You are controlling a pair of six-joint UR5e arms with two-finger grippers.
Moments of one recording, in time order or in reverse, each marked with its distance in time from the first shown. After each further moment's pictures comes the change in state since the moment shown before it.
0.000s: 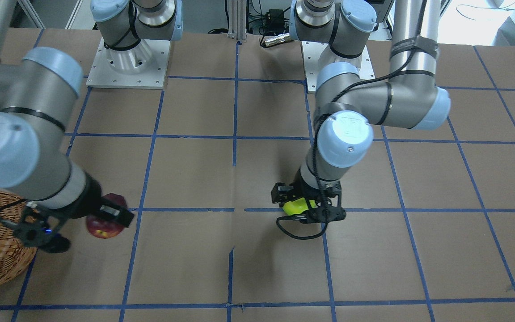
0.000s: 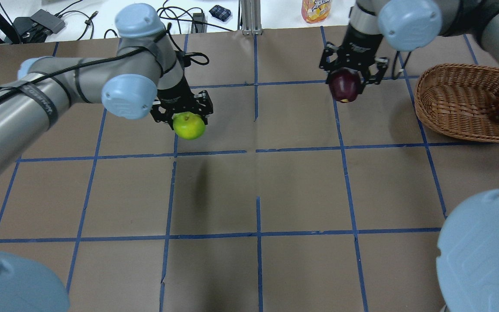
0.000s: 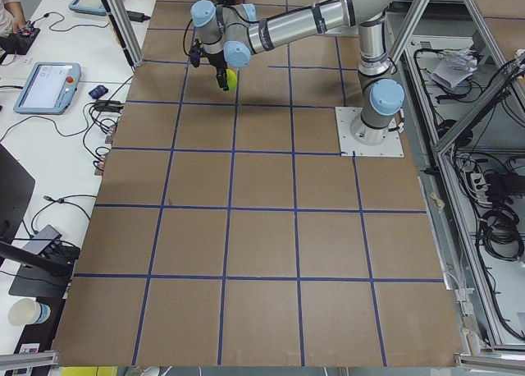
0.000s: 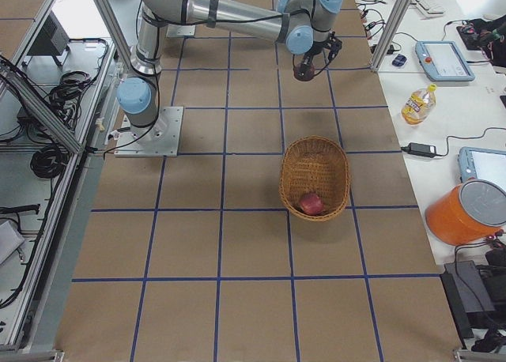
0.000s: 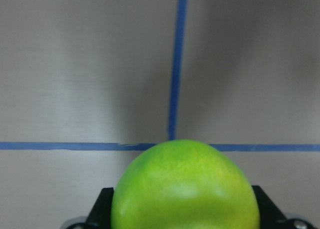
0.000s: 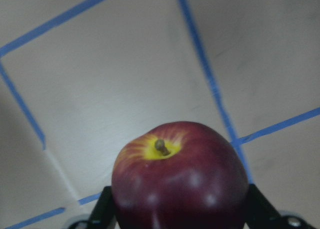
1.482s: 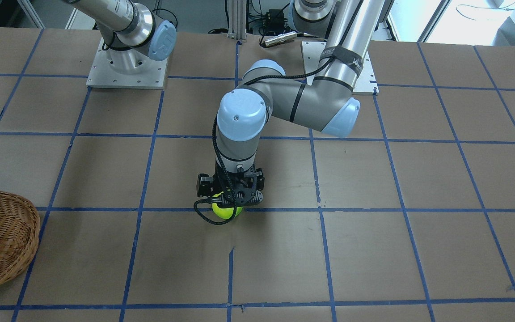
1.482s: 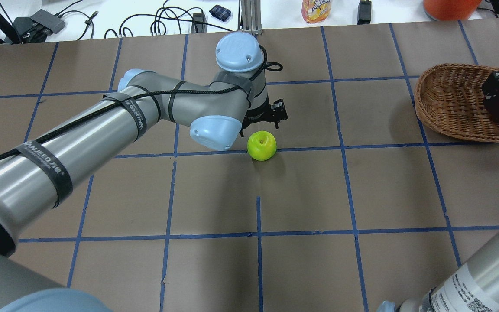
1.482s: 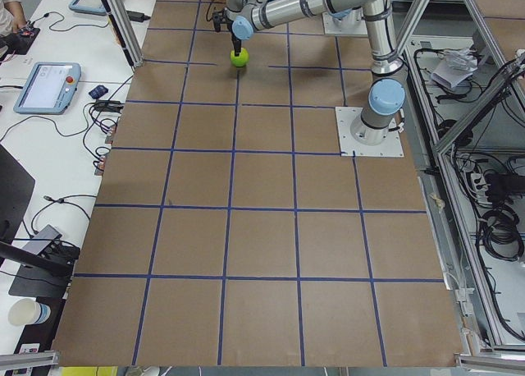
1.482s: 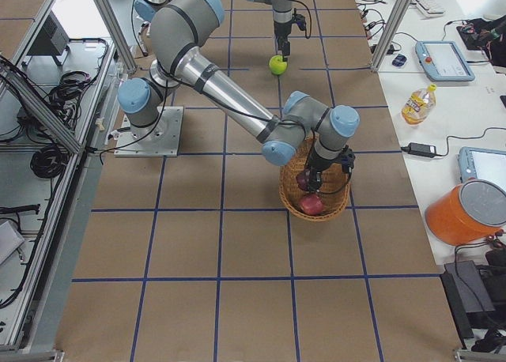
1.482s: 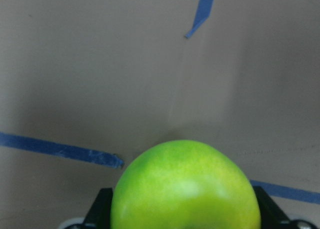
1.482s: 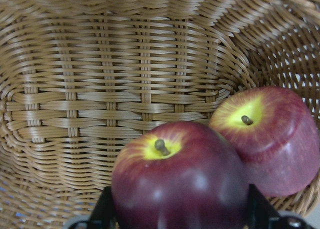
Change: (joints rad) left arm -0.216 -0.050 0.061 0.115 0.007 -0.230; right arm -0.497 0.164 -0.002 -0.172 -0.156 -0.738
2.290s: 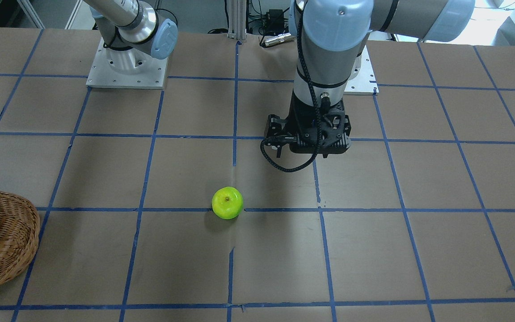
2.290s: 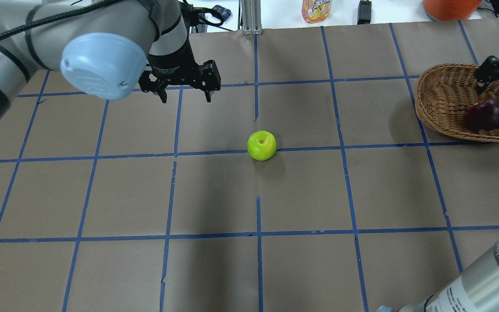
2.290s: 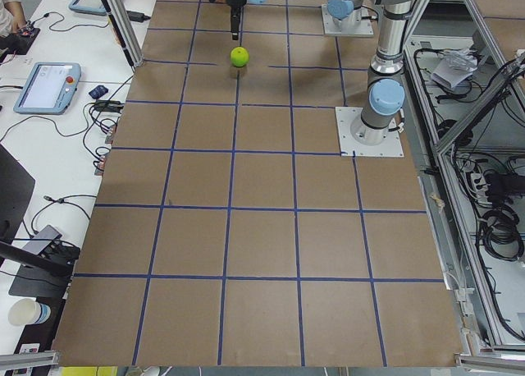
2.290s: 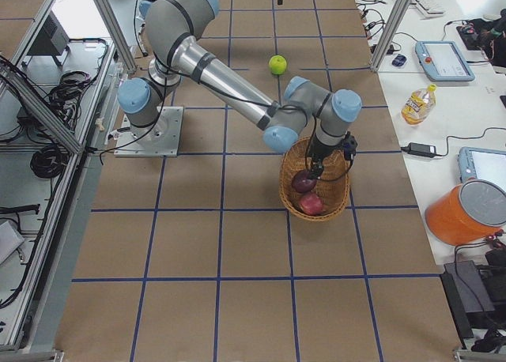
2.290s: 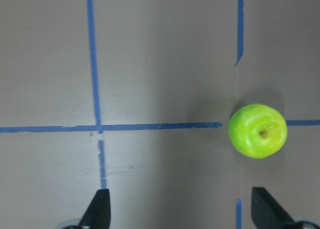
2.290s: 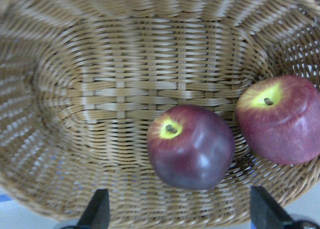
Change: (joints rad) left arm 0.186 0.281 0.074 -0.404 0.089 0.340; right arm 0.100 -0.119 -0.012 0.148 0.026 0.106
